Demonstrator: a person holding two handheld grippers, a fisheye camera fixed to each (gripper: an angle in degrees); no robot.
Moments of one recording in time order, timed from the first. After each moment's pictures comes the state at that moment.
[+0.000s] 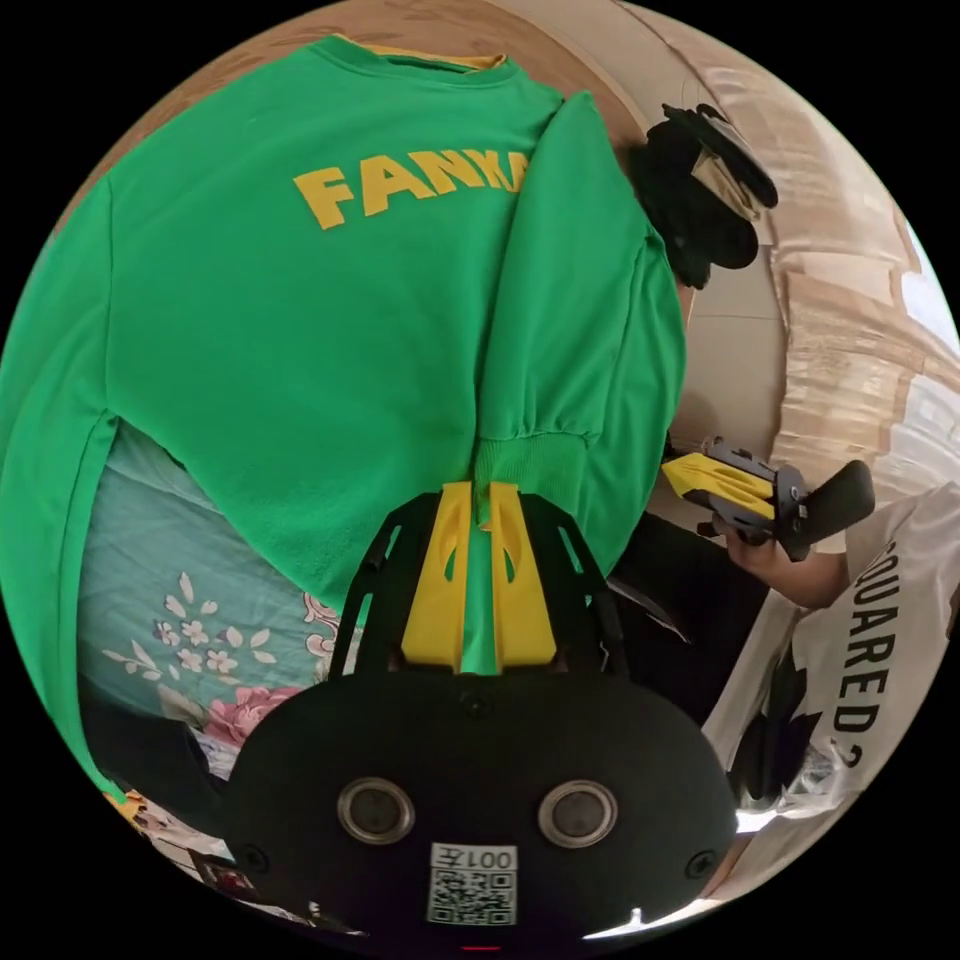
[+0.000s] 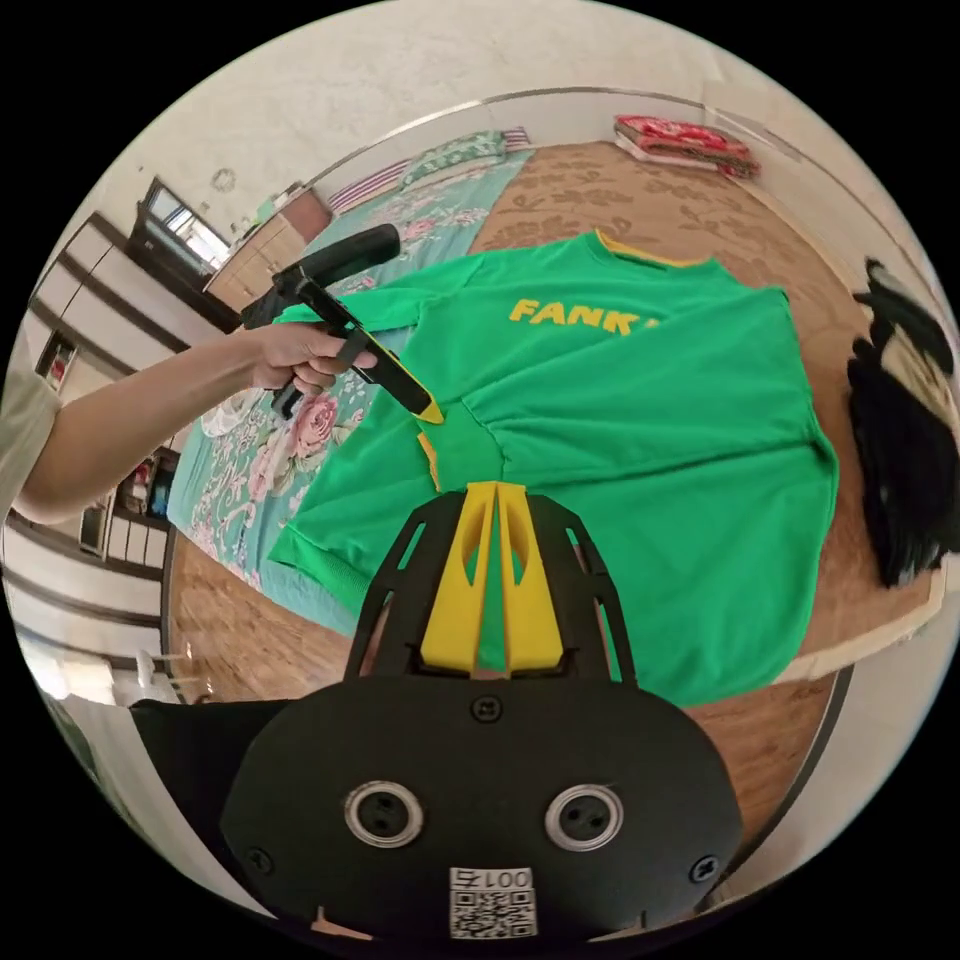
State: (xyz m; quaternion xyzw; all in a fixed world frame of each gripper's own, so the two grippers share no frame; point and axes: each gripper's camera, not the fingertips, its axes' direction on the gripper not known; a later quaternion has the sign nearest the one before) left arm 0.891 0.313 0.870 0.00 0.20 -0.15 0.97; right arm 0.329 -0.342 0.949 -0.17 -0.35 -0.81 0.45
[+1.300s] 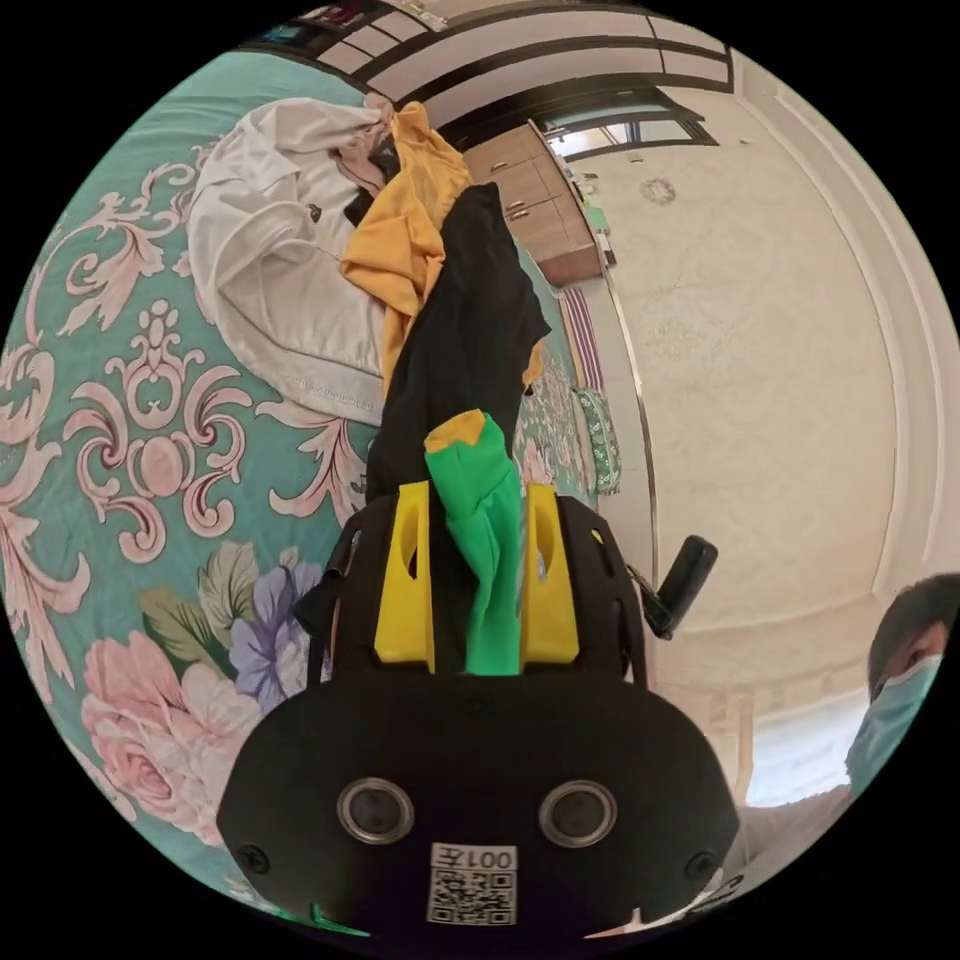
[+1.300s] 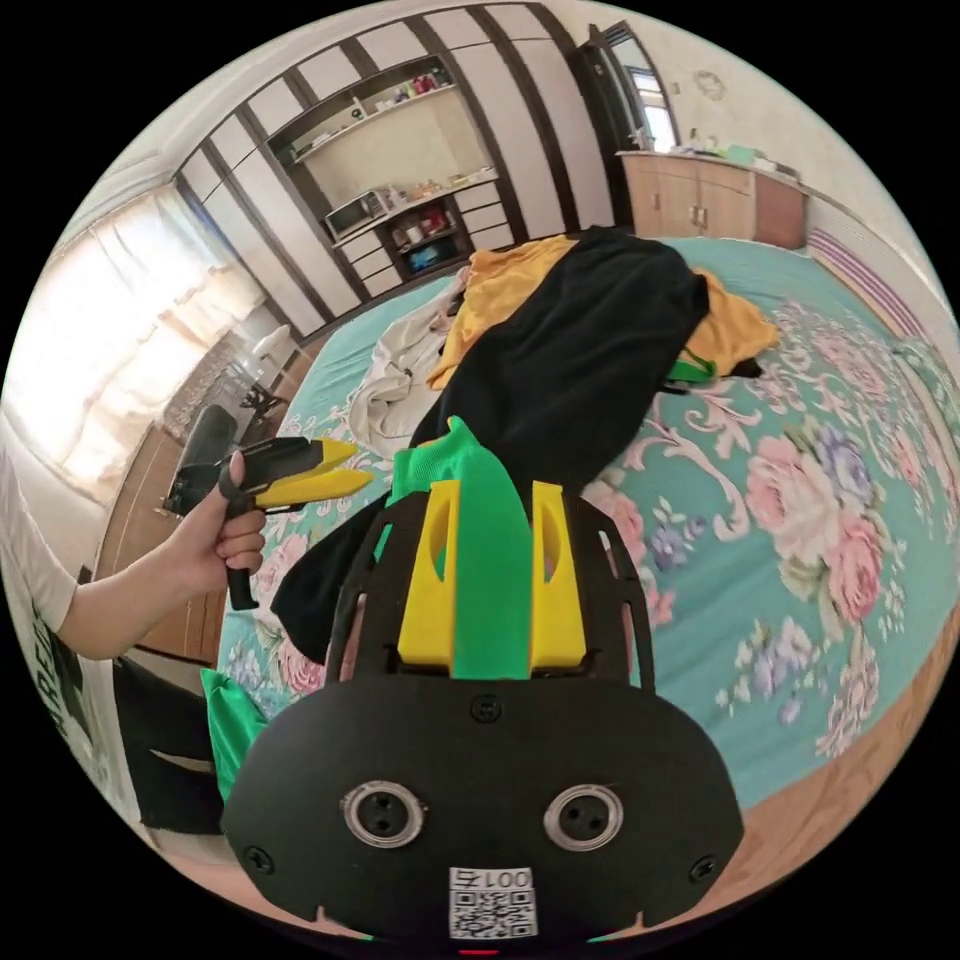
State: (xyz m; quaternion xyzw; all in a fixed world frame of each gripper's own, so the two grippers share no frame) left arm 0.976 0.855 0.837 0.61 0.10 -0.73 0.31; right arm 0.077 0.120 0.629 -0.22 -0.39 -0.88 -0.16
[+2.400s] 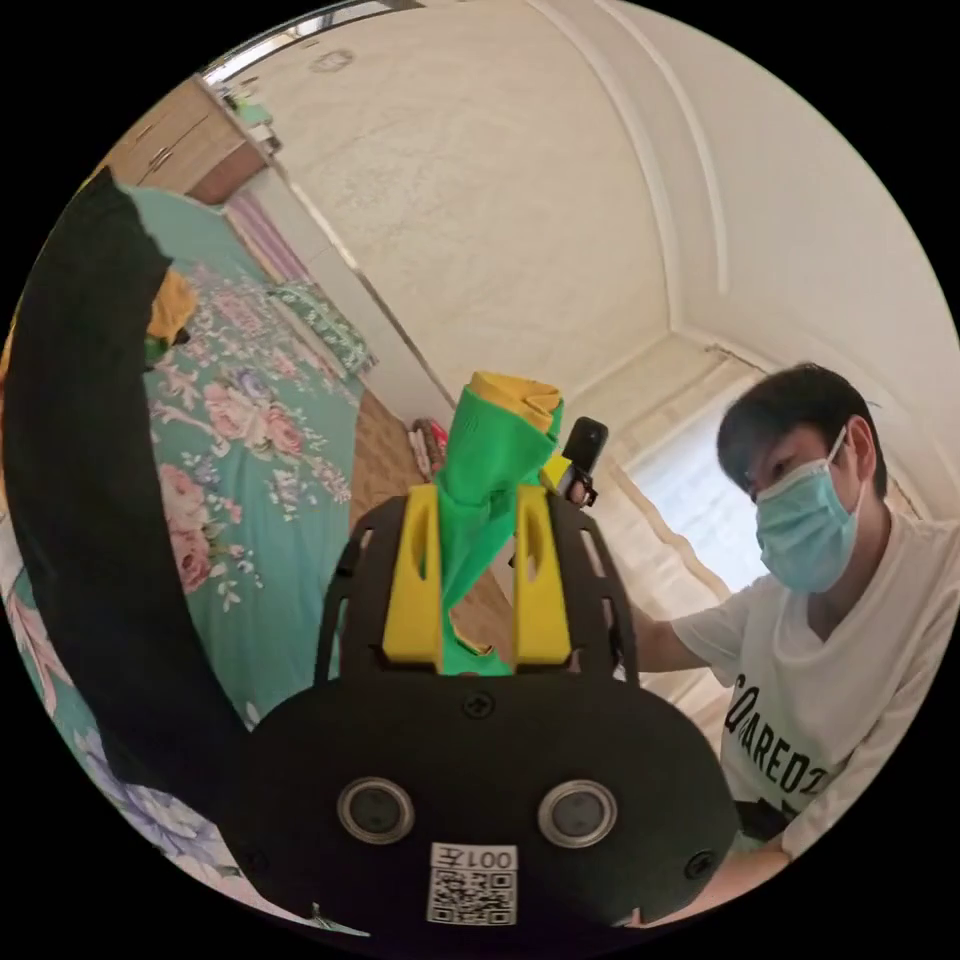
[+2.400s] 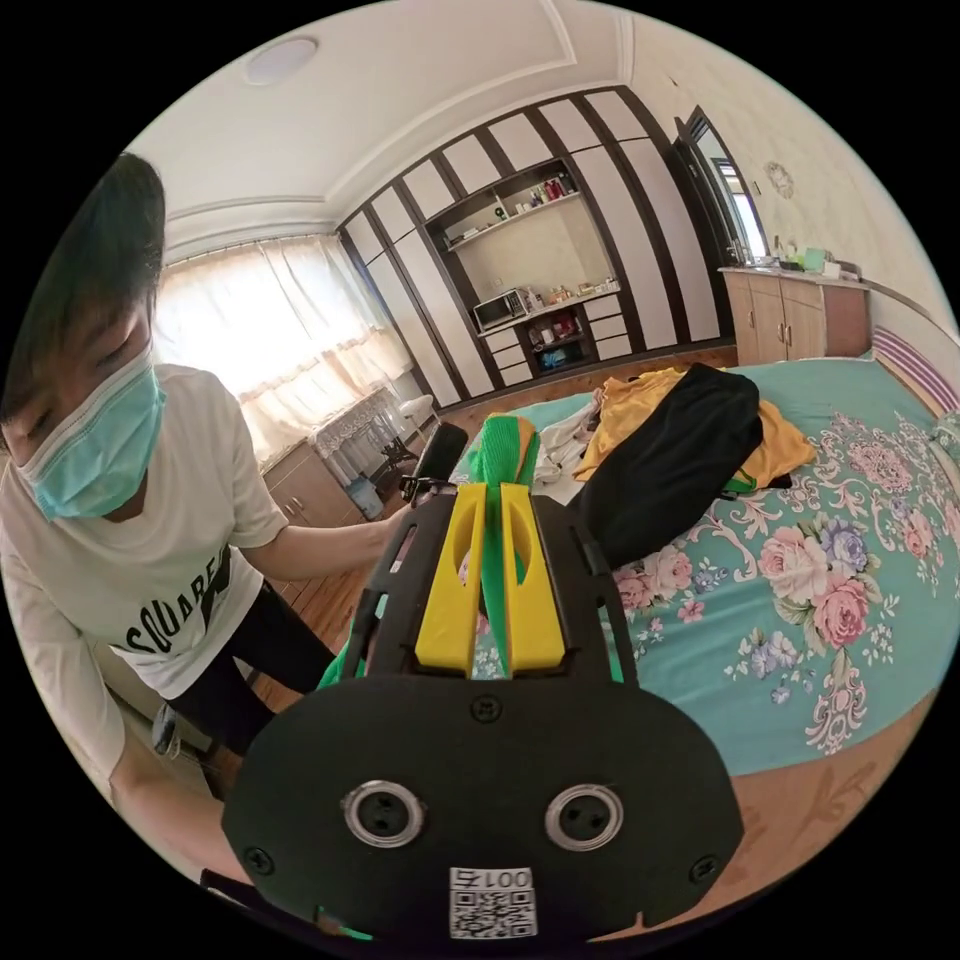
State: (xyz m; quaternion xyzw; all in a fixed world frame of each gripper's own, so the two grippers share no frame) left arm 1.062 0.704 0.758 0.73 0.11 -0.34 0.58; right arm -0.006 -0.122 0.499 -0.32 -0.52 -0.74 -0.27
